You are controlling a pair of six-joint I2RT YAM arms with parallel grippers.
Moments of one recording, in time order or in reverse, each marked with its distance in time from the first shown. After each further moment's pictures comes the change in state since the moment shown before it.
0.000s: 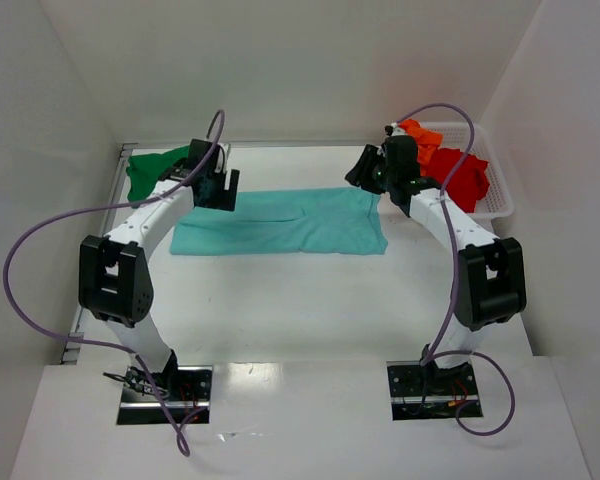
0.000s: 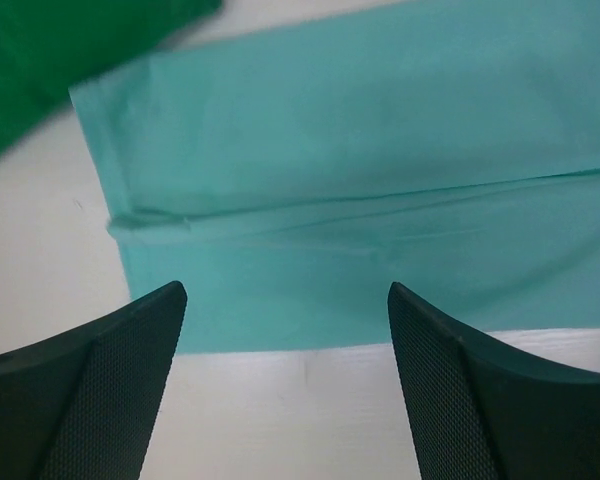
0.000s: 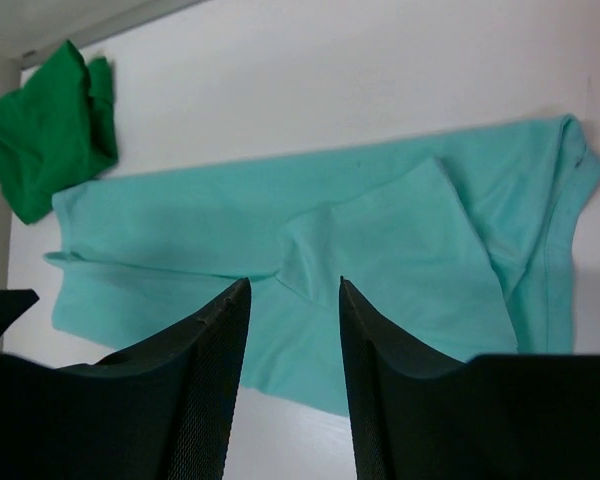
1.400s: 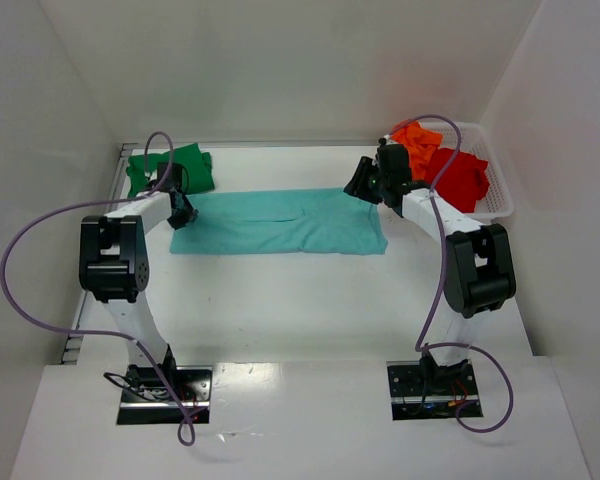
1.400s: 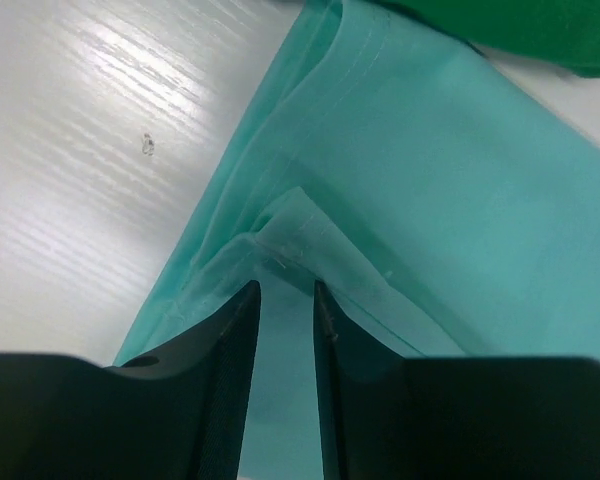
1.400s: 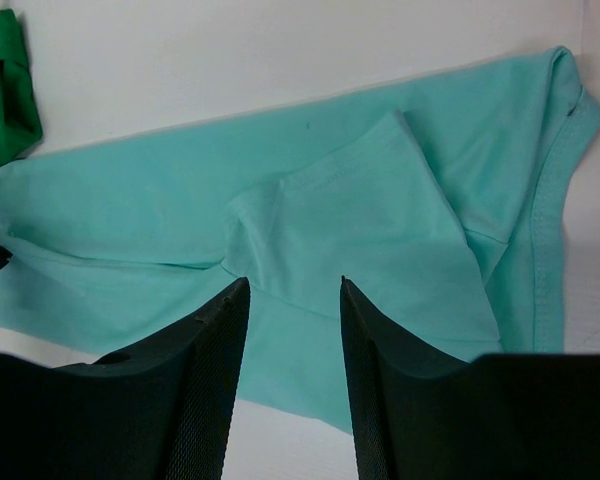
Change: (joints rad) left arm 0.269 0.162 -0.217 0.249 -0.031 -0.576; right arm 0.000 0.103 -0.031 -0.008 0.007 -0.008
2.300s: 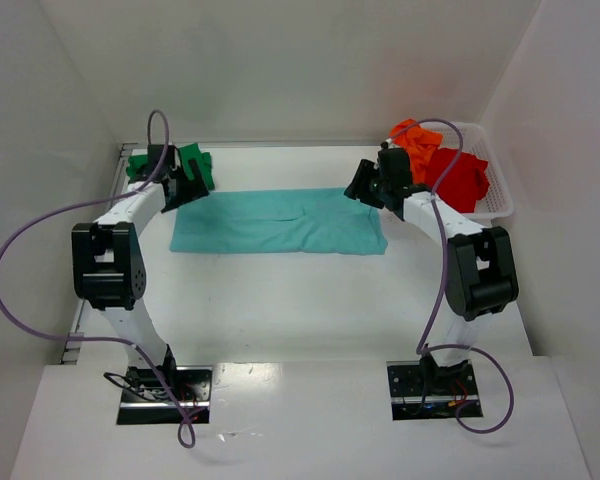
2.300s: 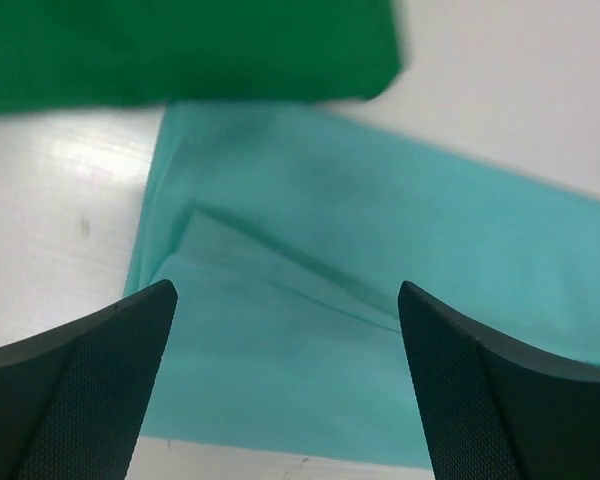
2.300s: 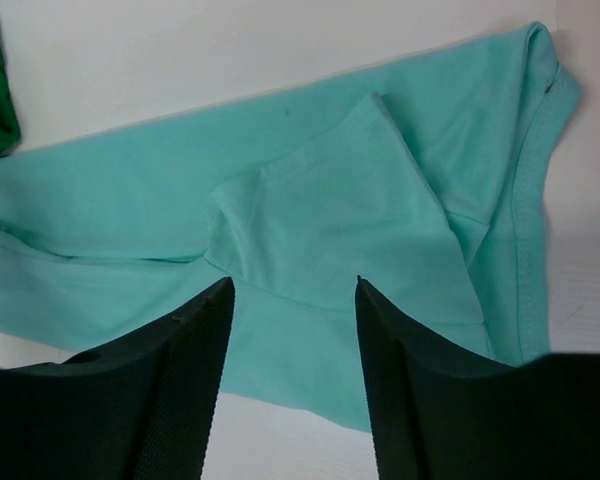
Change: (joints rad) left arm 0.007 -0.036 0.083 0.008 0.134 0.147; right arm 0.000 -0.018 -0.034 -0.001 0.033 0.007
